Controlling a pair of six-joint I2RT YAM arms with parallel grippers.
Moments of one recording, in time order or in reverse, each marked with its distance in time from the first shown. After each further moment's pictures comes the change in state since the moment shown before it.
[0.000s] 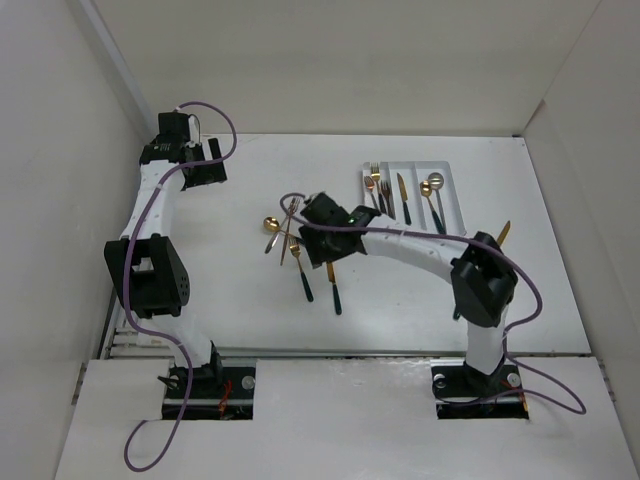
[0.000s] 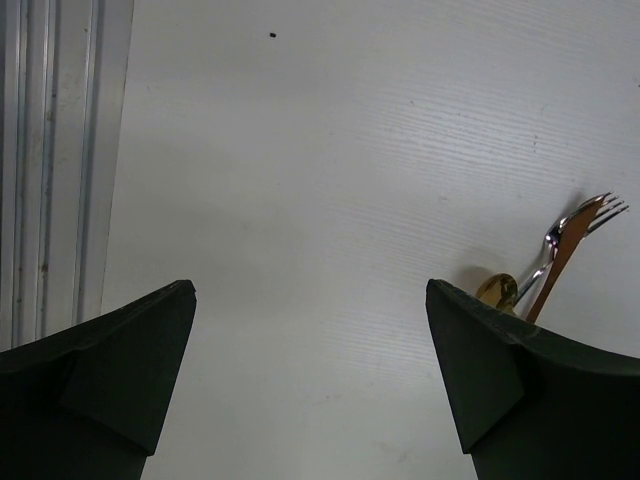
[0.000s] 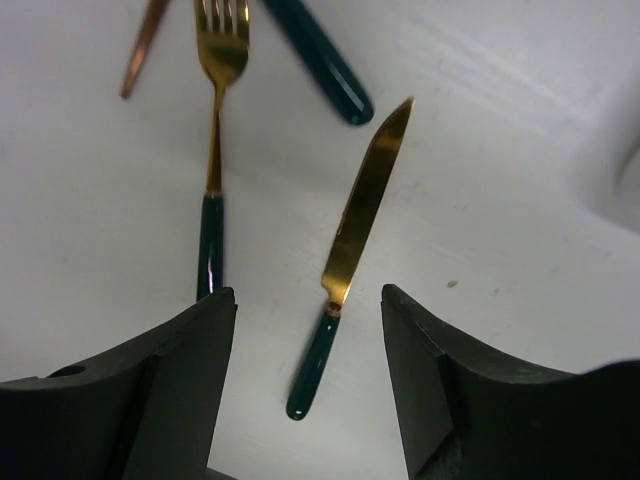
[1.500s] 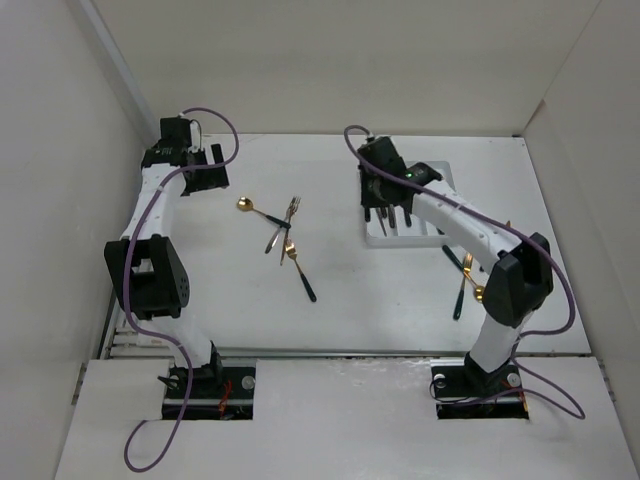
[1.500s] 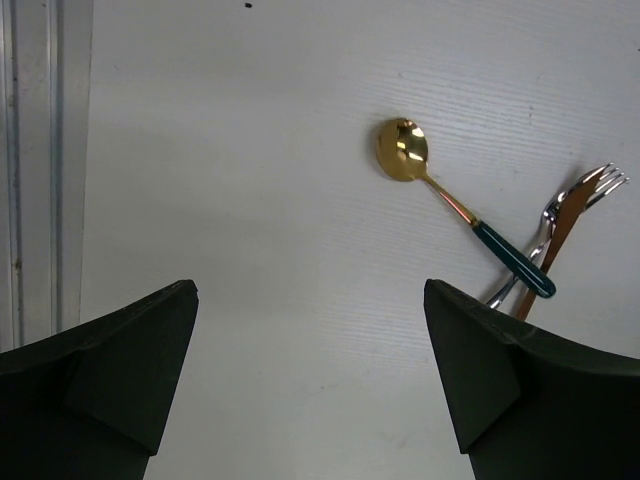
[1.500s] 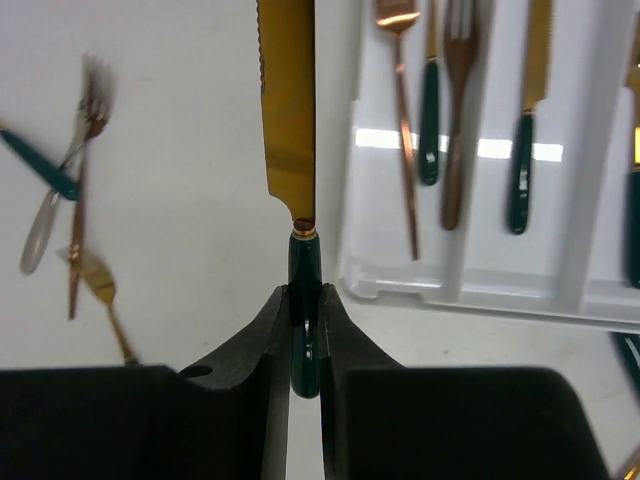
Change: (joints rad) left arm 0.000 -0.013 -0.049 0.011 0.034 0.008; right arm -0.247 -0.117 0.093 -0.045 0.090 0.035
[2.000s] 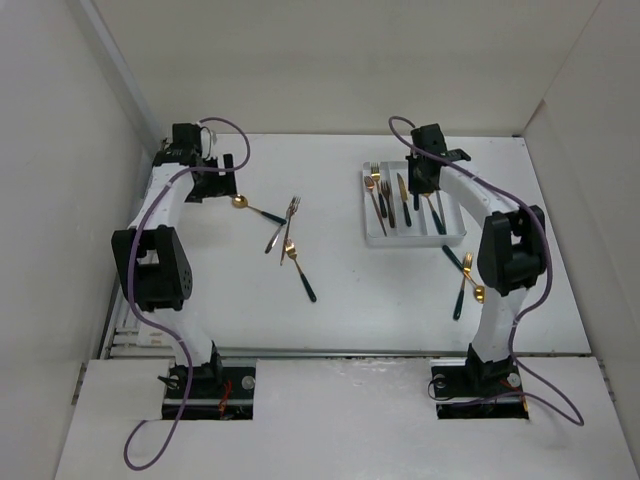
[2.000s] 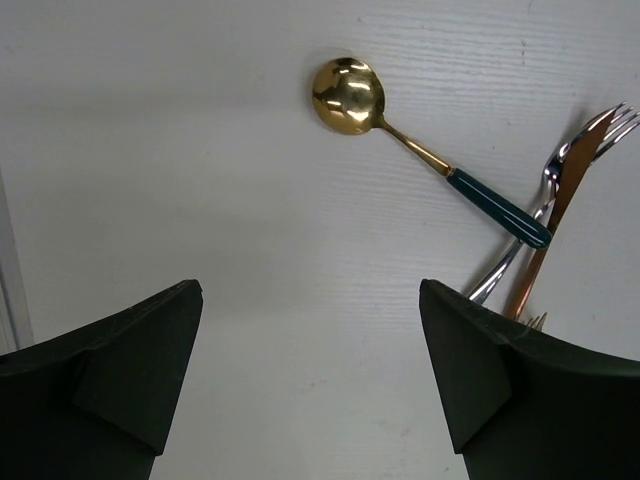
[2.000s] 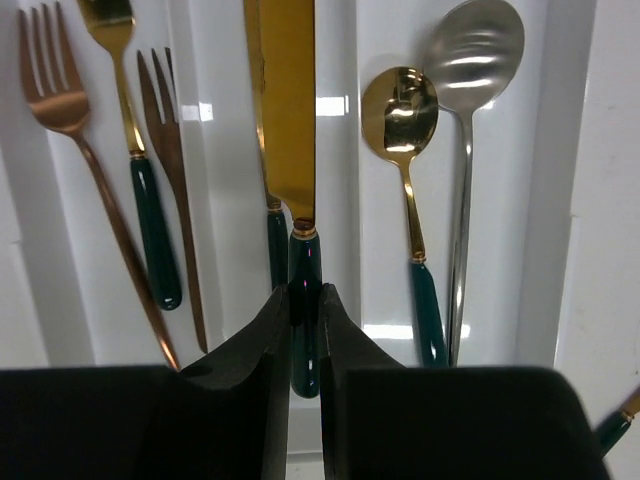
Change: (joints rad) left arm -0.027 0.057 -0.017 -0.008 0.072 0.061; right arm -0.381 0.194 0.030 0.079 -0.066 -0.256
